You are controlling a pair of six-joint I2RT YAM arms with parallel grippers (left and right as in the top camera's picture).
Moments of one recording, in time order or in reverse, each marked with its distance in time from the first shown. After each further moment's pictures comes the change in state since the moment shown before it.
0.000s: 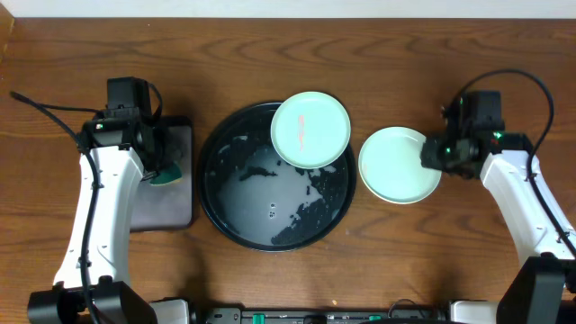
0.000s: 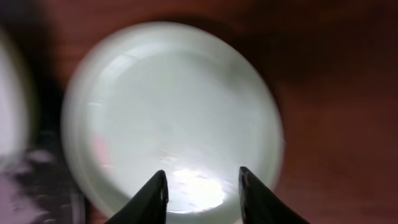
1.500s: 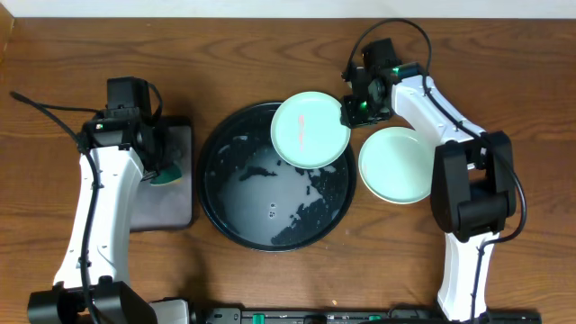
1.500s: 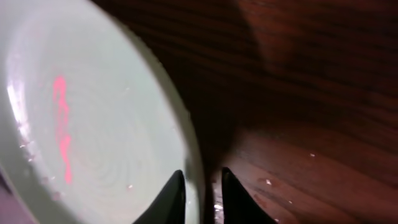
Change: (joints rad) left arm 0.000 0.000 0.000 0.000 0.000 0.000; right arm 0.281 0.660 0.615 -0.059 -0.157 -0.139
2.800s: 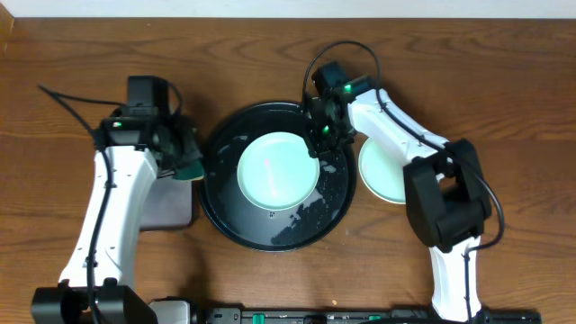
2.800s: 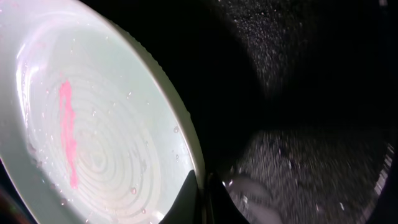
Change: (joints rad) left arm -0.096 0.000 0.000 0.014 0.105 0.037; right arm 0.205 0.001 0.003 -0.153 -0.069 0.031
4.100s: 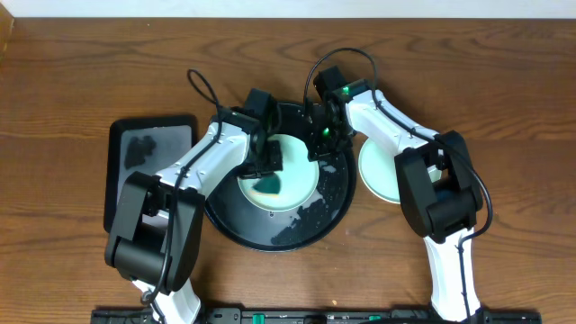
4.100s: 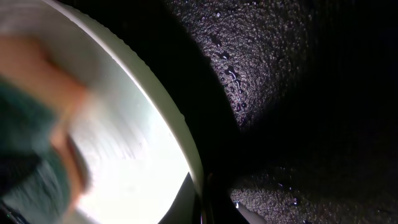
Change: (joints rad) left arm -0.392 0.397 0.000 0.215 0.193 -0.080; right arm -0.014 0.077 0.009 0.017 -0.050 0.006
